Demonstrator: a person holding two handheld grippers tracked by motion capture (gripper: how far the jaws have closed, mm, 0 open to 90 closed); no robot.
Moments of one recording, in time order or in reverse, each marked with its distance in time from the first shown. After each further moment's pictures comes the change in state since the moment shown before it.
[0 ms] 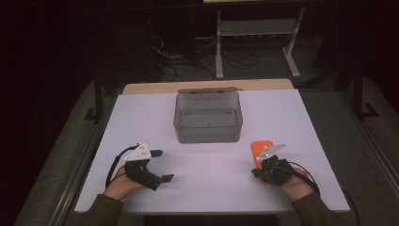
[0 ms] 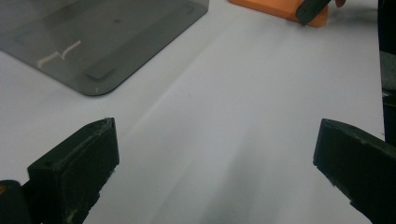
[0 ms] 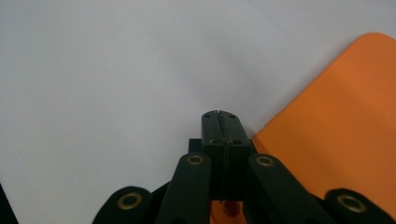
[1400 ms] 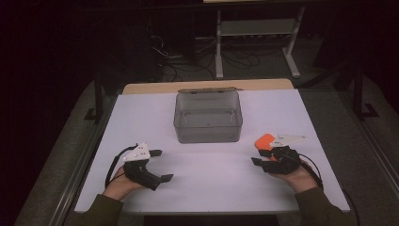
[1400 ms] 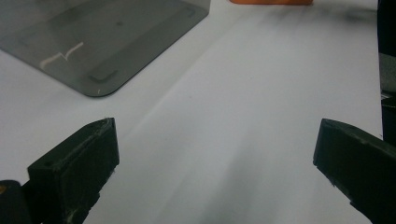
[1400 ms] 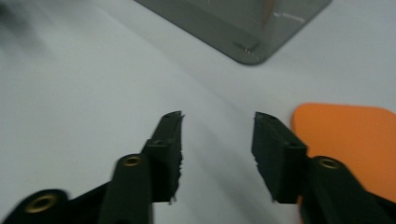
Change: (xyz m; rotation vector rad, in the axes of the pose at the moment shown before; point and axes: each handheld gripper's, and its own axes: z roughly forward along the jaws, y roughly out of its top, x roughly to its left) left arm -0.001 0.000 -0.003 -0.006 0.007 -0.003; right arm -0.022 0.007 -0.016 -0.267 -0.020 0.108
